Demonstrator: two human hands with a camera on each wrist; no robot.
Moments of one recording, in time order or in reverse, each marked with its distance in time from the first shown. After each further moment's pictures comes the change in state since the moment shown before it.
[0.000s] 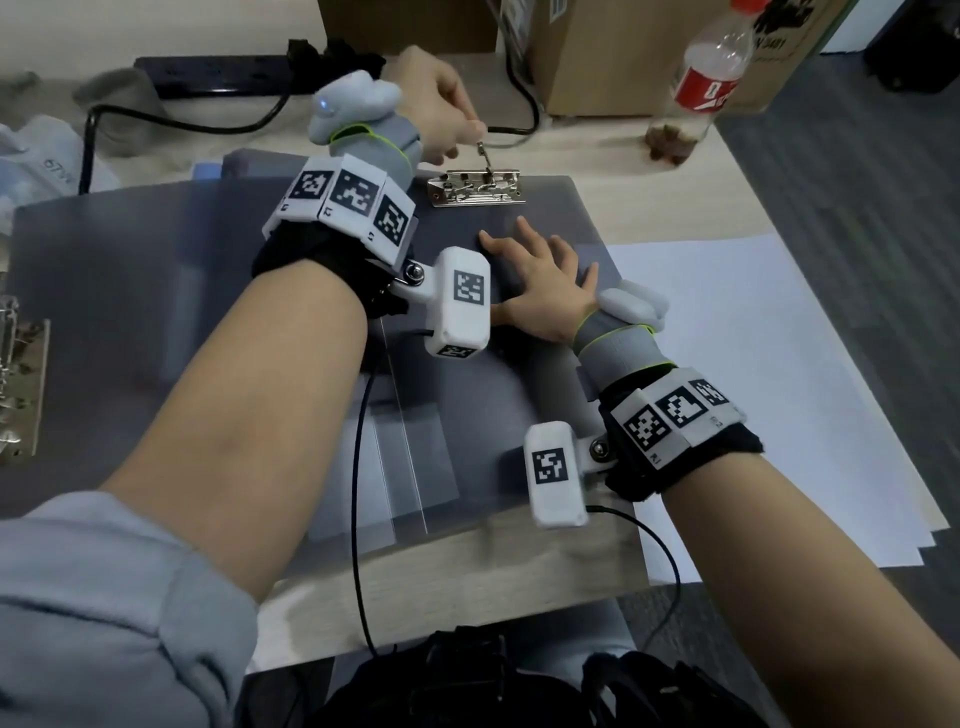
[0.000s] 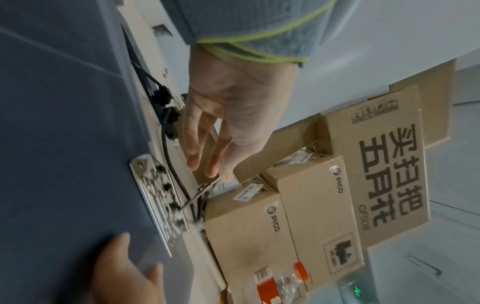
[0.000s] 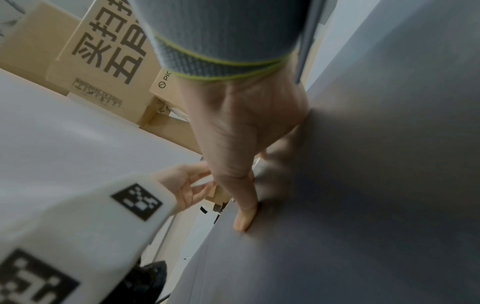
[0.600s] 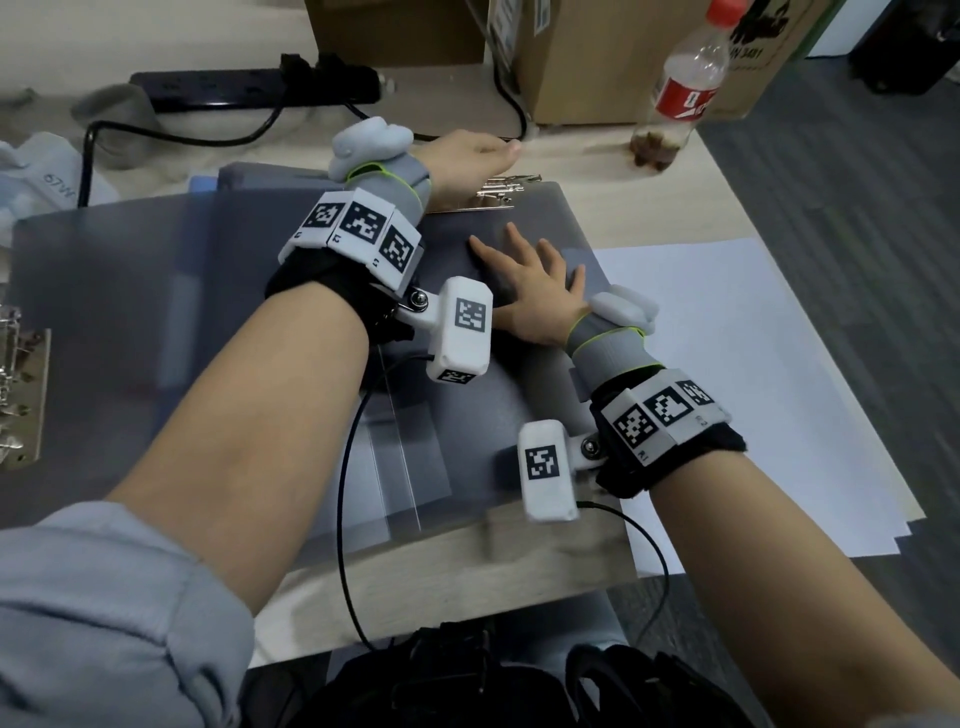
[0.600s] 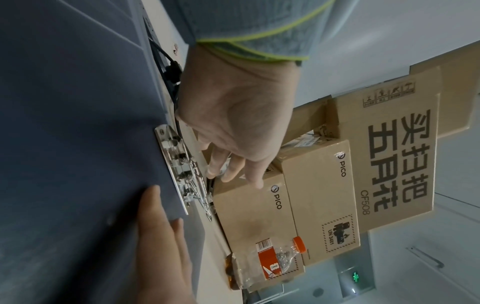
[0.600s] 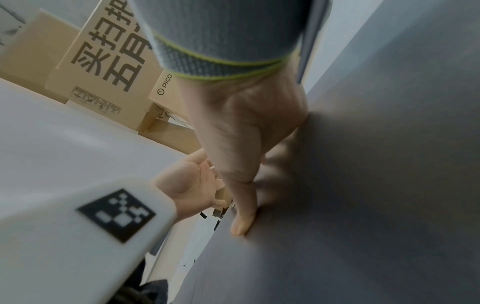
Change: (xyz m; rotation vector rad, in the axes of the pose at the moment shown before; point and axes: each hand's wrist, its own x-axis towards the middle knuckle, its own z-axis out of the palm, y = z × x) left_hand -0.024 0.023 0.023 0.082 -0.331 -0.056; right_hand -0.001 0.004 -0.004 -0.073 -0.042 -0.020
